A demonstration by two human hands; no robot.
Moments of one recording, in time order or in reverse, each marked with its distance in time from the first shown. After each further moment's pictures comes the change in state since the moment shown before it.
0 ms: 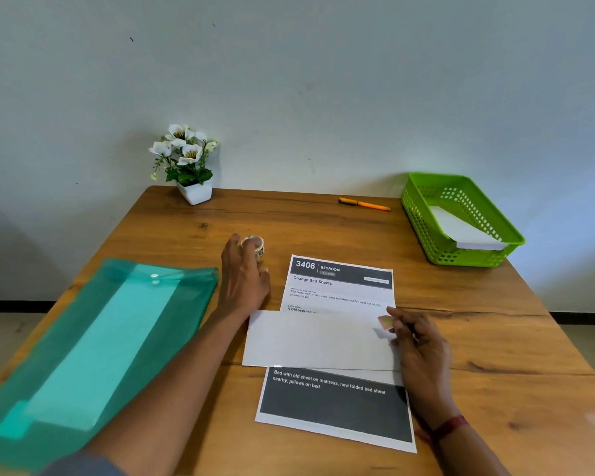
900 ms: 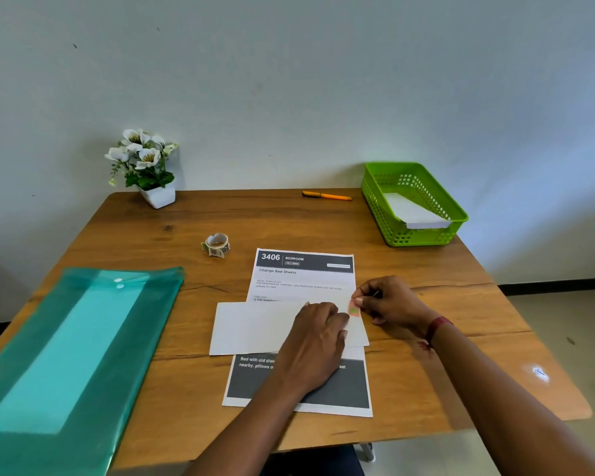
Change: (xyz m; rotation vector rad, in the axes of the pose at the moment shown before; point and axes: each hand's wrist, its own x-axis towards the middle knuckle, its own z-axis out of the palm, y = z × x) left_hand -0.130 0.112 0.065 0.076 -0.286 0.571; right_hand 0.077 -0.022 -0.045 -0.282 -0.614 0.390
